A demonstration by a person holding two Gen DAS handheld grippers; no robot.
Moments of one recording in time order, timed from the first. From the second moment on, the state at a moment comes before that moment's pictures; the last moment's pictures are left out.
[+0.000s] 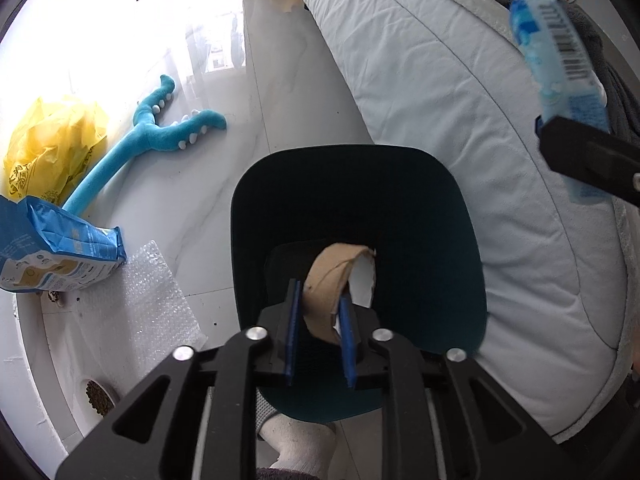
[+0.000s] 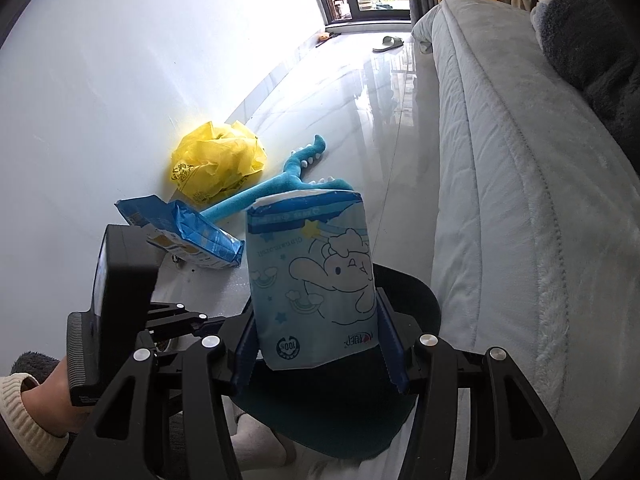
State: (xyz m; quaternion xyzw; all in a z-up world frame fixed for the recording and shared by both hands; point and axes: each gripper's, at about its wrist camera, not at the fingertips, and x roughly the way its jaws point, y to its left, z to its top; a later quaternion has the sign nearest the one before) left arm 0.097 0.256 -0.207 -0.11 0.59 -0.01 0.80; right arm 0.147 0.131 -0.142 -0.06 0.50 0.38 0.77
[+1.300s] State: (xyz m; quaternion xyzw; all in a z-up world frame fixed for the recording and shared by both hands) left arm 0.073 0.275 -0.077 -0.11 0.41 0.02 0.91; right arm 0.145 0.182 -0.254 -0.13 0.61 0.33 0.71
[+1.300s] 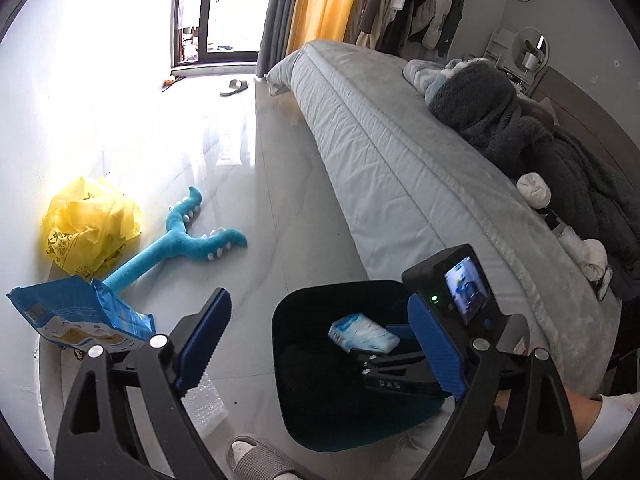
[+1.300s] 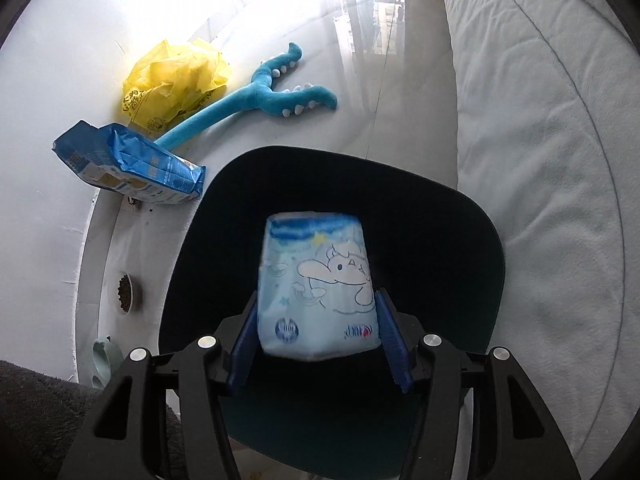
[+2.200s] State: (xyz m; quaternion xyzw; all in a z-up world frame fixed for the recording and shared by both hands) left arm 0.055 0.236 0.005 -0.08 0.28 0.02 0.96; right arm 0.135 0.154 -0.177 -0.09 0.54 0.36 0.76
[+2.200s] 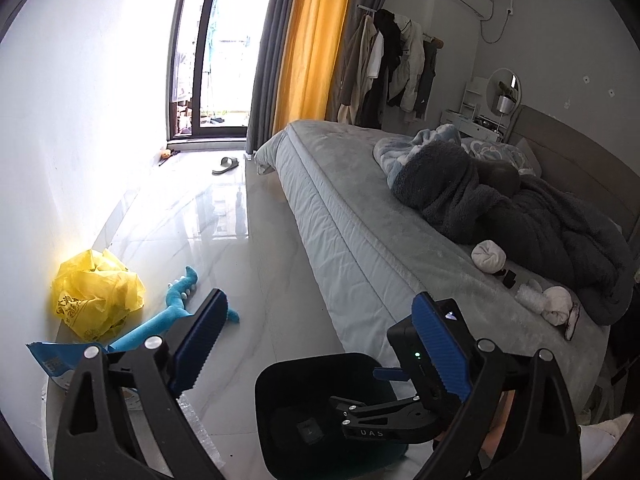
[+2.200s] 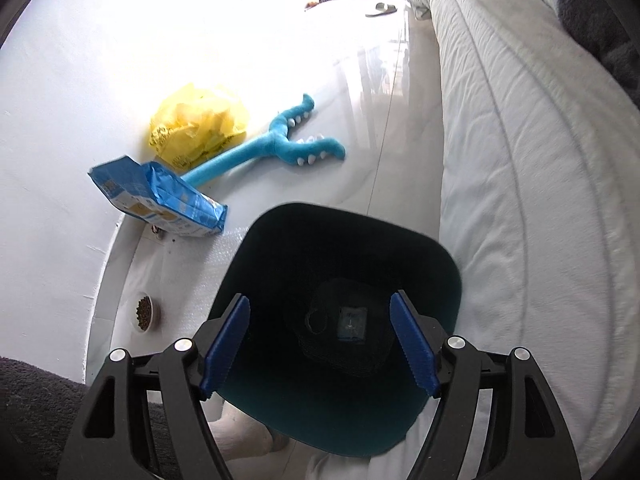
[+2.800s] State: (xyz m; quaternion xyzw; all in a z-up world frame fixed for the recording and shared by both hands) left arm 0.069 0.189 0.018 -0.07 0.27 0.00 0.96; right arm 0.140 0.078 -0.101 -0.08 0.44 0.35 0.82
